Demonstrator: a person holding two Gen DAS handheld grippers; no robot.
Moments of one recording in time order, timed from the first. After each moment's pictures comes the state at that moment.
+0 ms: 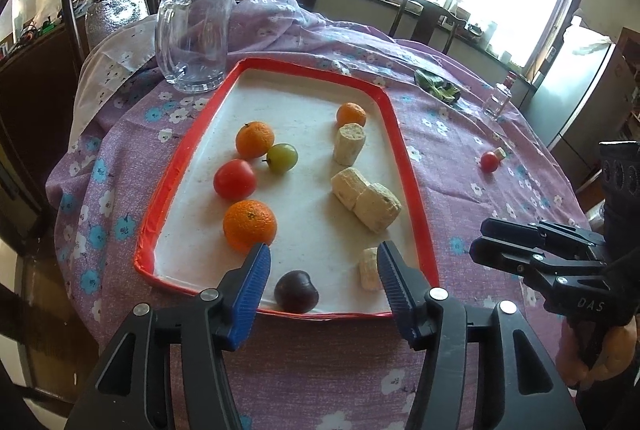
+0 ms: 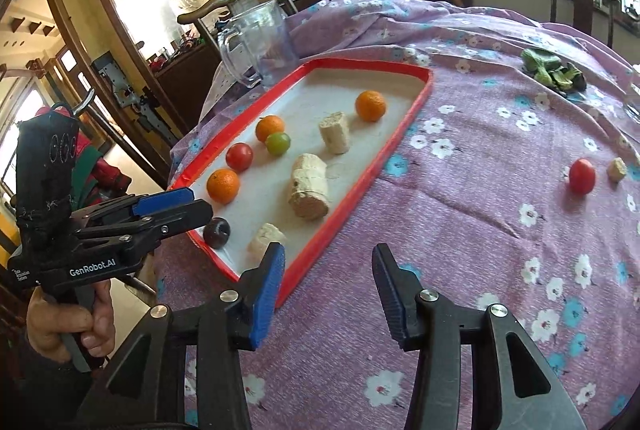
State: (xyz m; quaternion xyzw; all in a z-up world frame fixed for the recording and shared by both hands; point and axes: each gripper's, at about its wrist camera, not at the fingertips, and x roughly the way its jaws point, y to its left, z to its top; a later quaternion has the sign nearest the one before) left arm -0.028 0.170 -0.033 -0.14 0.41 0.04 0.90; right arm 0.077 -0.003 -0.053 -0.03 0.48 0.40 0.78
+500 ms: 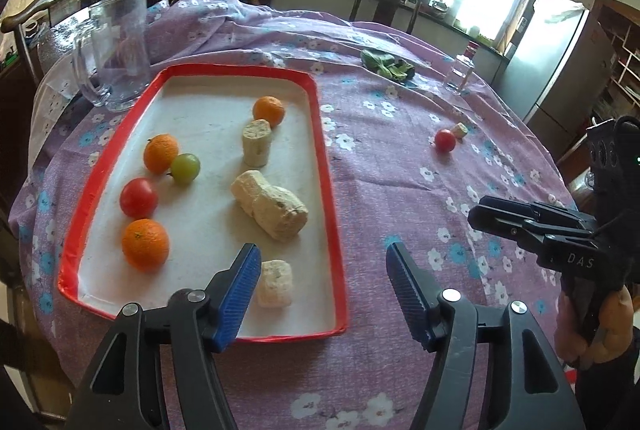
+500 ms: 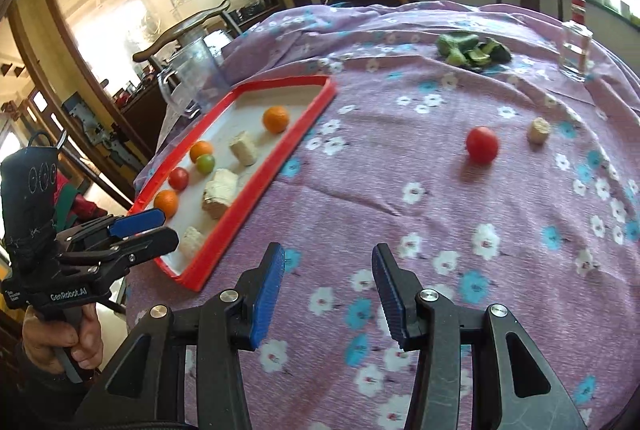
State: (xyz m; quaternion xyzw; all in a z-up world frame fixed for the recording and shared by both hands) left arm 0.011 0.111 -0.032 -0.11 0.42 -0.01 0.90; right arm 0.106 -0.089 -0.057 0.01 0.48 0.33 0.81
